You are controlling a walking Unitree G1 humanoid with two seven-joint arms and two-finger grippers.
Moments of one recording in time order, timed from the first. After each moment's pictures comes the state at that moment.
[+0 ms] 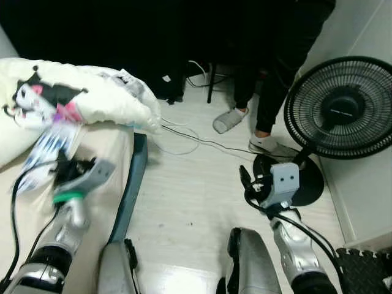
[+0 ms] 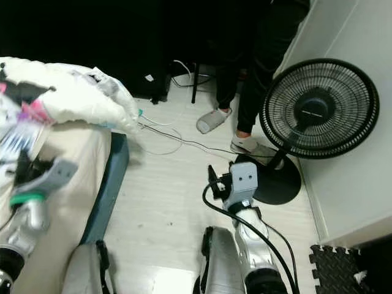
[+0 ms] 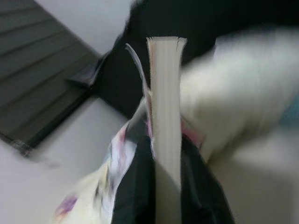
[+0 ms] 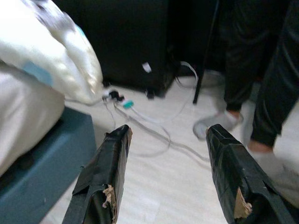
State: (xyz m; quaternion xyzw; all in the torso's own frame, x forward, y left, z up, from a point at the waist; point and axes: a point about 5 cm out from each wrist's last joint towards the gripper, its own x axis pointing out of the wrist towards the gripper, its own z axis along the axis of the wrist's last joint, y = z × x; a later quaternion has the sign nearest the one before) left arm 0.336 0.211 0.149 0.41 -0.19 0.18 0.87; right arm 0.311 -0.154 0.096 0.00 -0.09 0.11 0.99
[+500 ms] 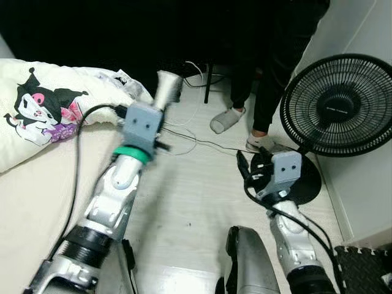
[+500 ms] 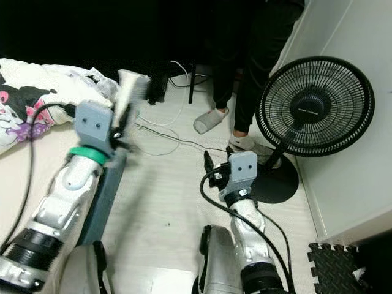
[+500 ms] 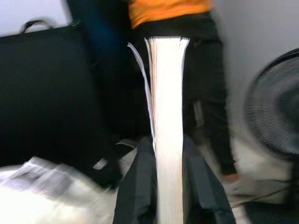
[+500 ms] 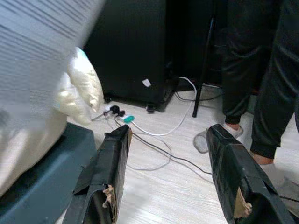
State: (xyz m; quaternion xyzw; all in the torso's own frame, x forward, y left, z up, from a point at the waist) left arm 0.325 0.102 0.206 0.09 -0.20 -0.14 0.97; right arm 0.310 -0.143 0.108 0.01 -0.11 0.12 0.99
